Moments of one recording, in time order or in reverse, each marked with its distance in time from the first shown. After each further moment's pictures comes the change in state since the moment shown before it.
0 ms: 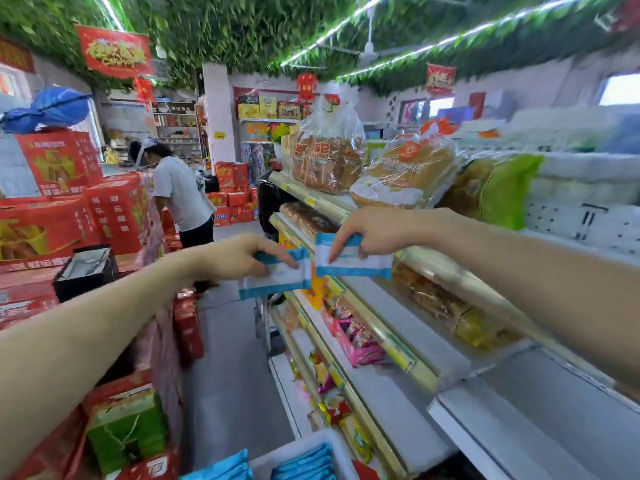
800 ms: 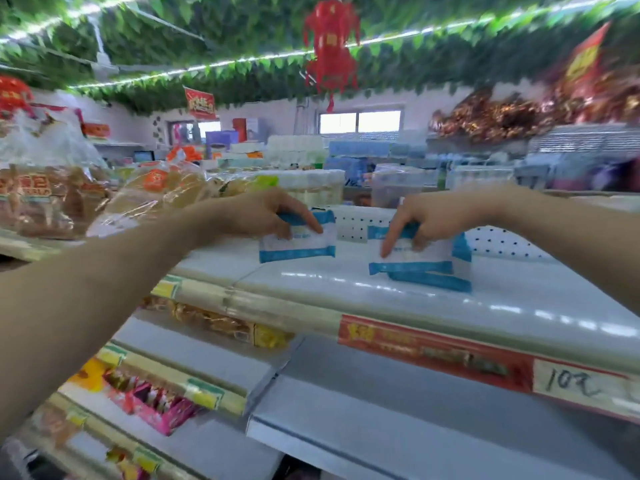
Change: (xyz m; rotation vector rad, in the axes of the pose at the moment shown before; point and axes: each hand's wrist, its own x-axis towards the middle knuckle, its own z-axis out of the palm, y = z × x) left_hand 0.204 0.328 0.080 -0.033 -0.279 0.736; right_hand -0.396 0.081 -0.054 -0.007 0.018 0.791
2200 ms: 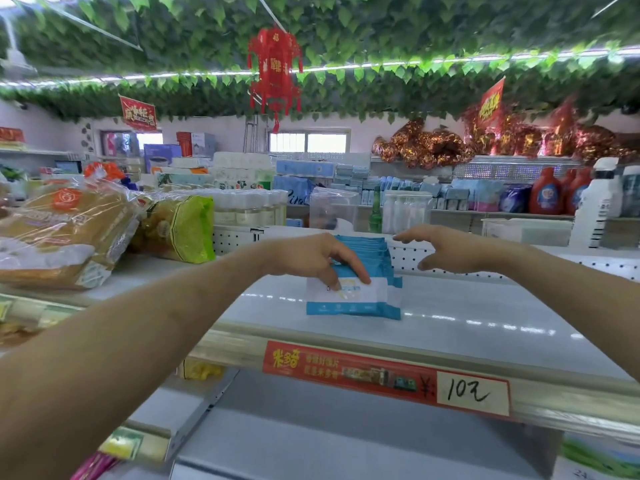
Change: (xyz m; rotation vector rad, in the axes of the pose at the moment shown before) left_hand 0.103 0.107 0.099 -0.221 -0.291 0.267; right_hand -0.102 0.102 0.031 0.150 0.282 0.442
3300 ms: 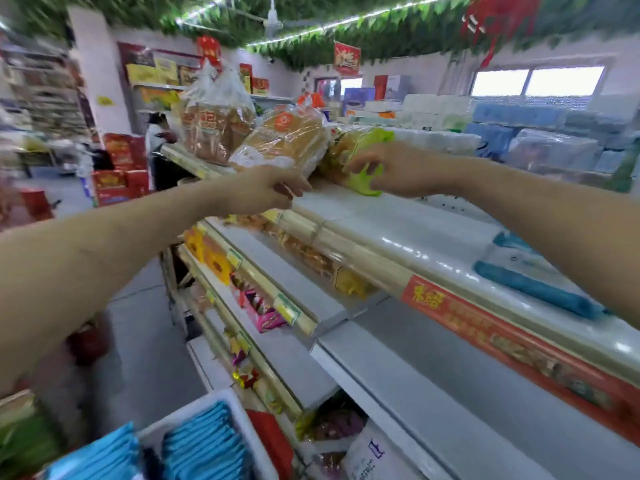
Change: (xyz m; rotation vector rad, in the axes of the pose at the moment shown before) left_hand -0.290 -0.047 -0.016 0.272 0.640 -0.722; right_hand 0.102 -0.286 0.067 0.043 -0.031 -0.880
